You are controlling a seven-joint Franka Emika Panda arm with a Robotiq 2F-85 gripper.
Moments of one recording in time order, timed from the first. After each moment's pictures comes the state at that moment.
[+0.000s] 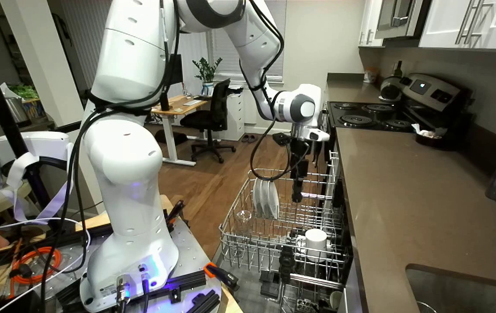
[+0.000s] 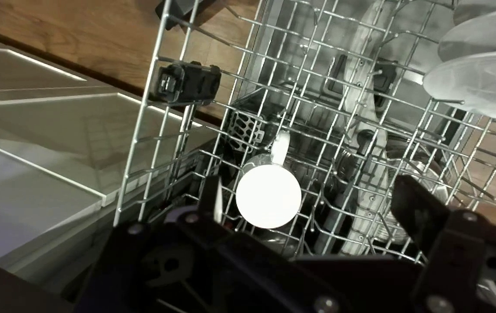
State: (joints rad) arm 0.10 0.42 -0.07 -2.07 -0.13 2.27 0.73
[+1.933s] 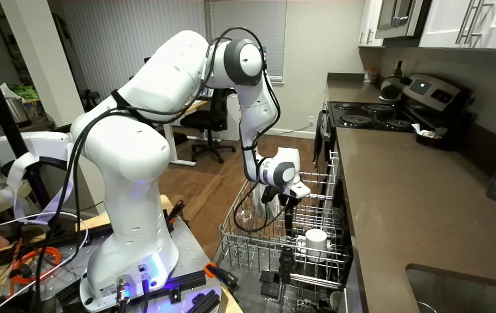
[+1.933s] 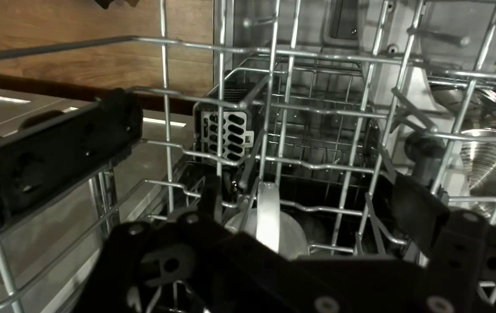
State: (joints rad) arm 0.29 0.92 -0.23 -2.05 -0.08 2.84 1.05
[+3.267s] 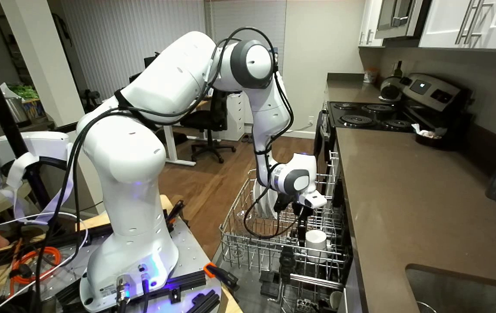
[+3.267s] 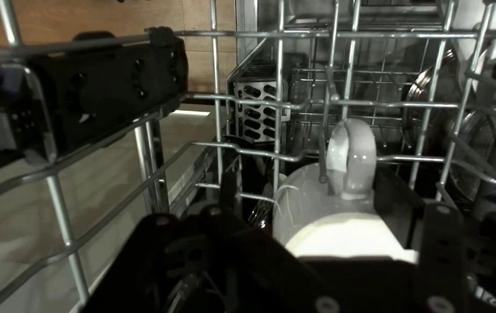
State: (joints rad) arm 0.17 0.93 -0.24 -2.03 -0.03 2.84 0.95
